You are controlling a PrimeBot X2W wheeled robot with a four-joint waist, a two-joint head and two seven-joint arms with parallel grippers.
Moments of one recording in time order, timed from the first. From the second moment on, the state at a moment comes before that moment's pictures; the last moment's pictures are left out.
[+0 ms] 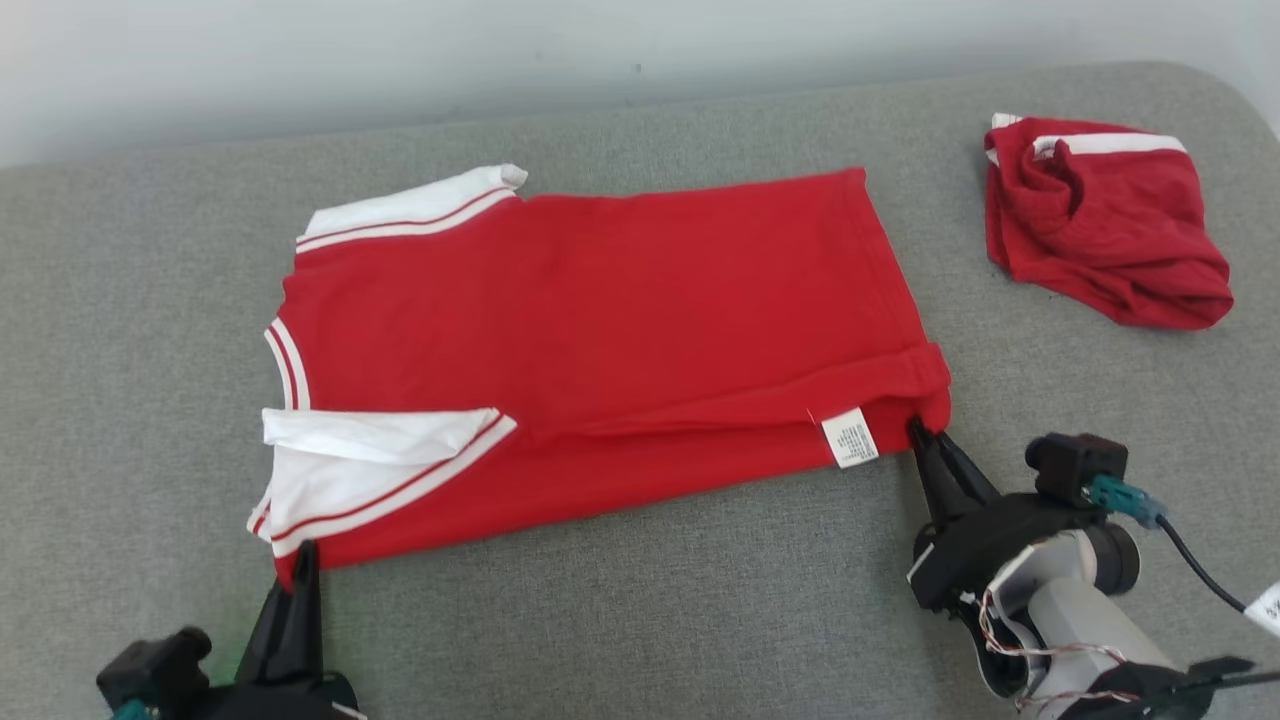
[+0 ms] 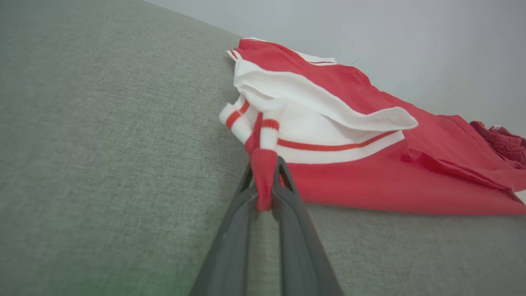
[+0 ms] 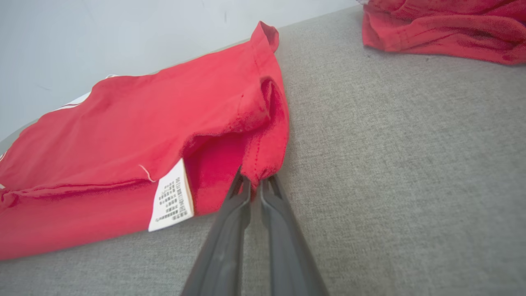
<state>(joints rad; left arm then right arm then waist) -0.26 0.09 0.01 0.37 -0.40 -0.12 -0.26 -0.53 -0.25 0.49 0.67 0.61 0.13 -0.21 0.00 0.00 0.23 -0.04</state>
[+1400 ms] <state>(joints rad) 0.14 0.06 -0.01 0.11 -0.48 -0.03 -0.20 0.03 -0.24 0.21 0.15 0.53 0.13 0.16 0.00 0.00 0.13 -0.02</state>
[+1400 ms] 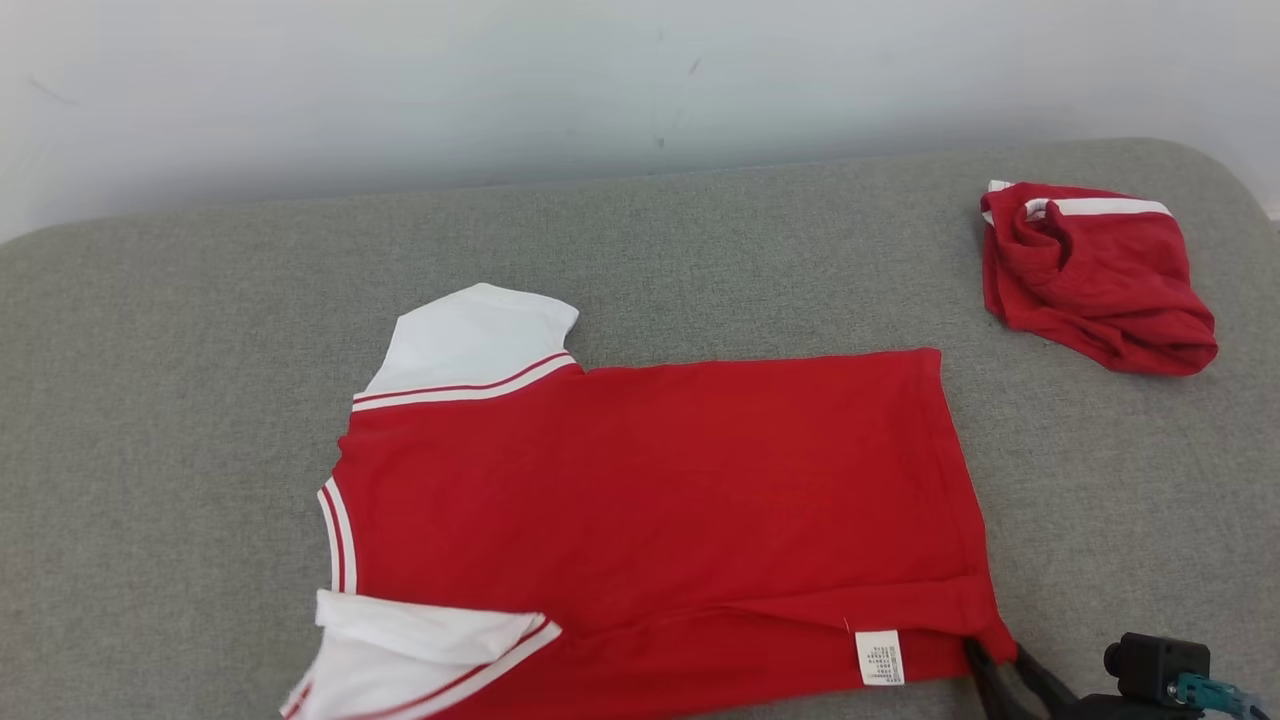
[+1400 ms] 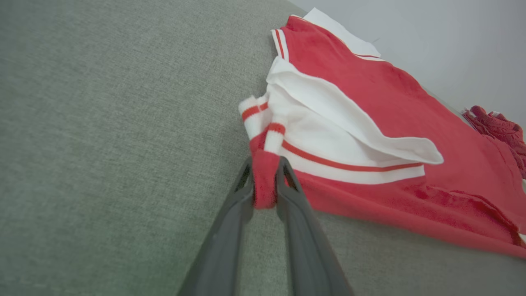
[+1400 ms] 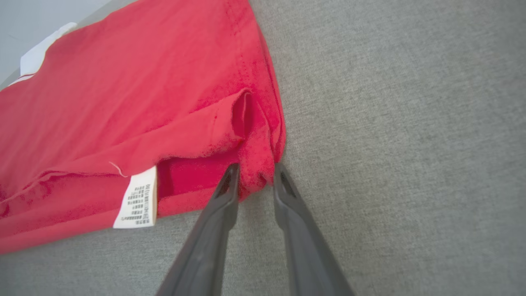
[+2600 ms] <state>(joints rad) 0.03 0.05 0.11 -0.09 -0.26 -0.03 -0.26 -0.15 -0.22 0.26 0.17 0.37 0.13 -0.17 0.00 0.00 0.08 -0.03</state>
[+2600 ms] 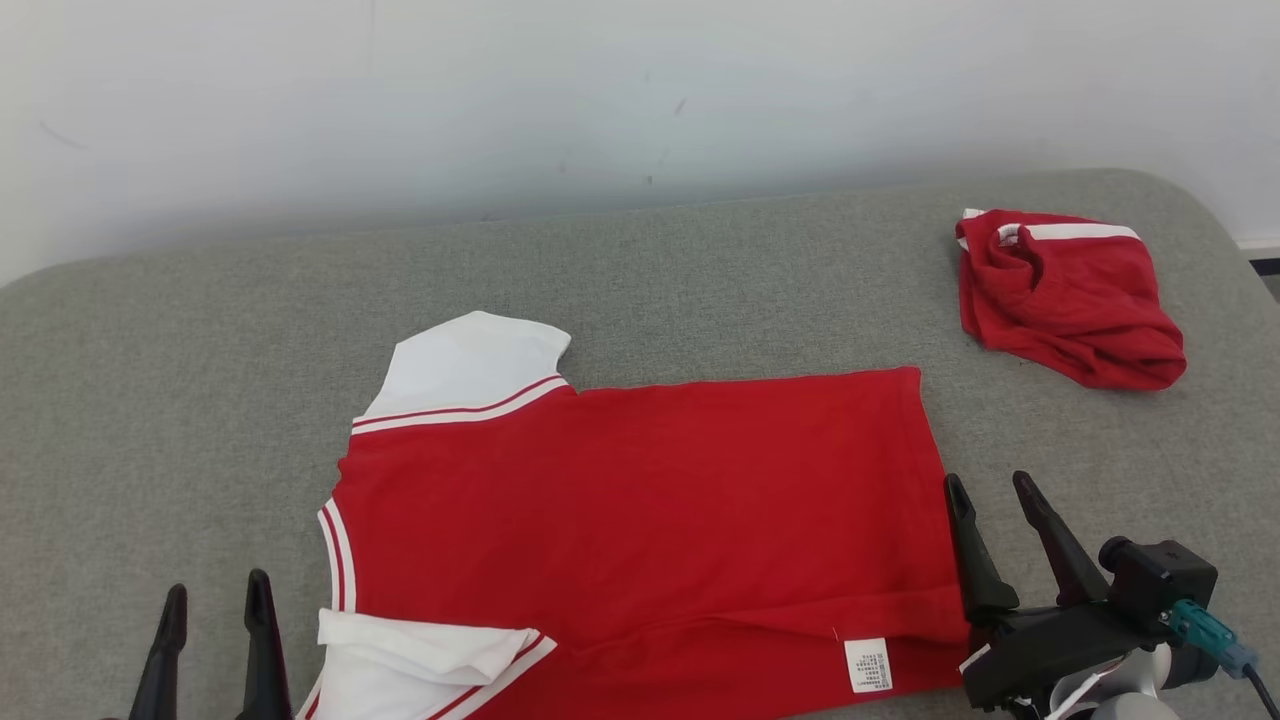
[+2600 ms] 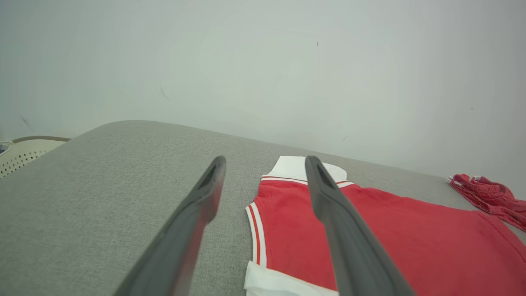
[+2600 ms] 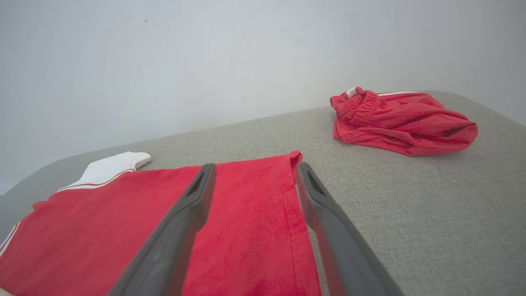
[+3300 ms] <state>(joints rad) -0.18 0.16 0.11 0.05 -0.27 -0.10 -0.19 -0.20 -0.18 0.25 0.18 0.33 0.13 -0.19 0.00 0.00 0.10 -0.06</state>
